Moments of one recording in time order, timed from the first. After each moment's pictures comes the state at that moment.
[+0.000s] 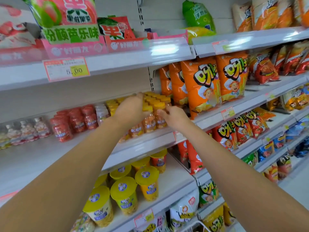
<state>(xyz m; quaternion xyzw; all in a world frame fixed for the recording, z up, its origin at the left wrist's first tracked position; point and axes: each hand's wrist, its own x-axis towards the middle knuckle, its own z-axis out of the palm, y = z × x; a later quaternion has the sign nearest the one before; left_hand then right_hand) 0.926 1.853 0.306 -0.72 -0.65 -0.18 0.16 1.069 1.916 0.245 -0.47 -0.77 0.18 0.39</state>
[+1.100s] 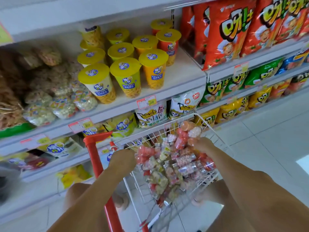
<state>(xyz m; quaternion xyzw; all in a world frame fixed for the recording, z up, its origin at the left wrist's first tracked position) 0.876 1.625 -0.107 -0.63 -0.74 0.19 -0.14 1.139 1.753 -0.158 -0.68 -0.61 0.39 -0.10</state>
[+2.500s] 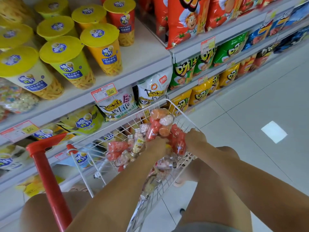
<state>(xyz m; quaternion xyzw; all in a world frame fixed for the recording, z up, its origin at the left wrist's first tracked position) 1.049 1.710 -0.212 -0.69 -0.62 0.11 -0.35 1.198 1.735 -0.165 -0.60 -0.72 0.12 -0.33</state>
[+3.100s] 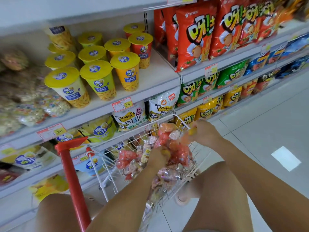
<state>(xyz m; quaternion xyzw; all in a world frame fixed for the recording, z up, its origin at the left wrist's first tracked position) 1.033 1.681 -0.179 -0.47 -0.71 -0.19 -0.48 1.204 1.756 -0.074 -0.65 -0.73 0.24 -0.02</state>
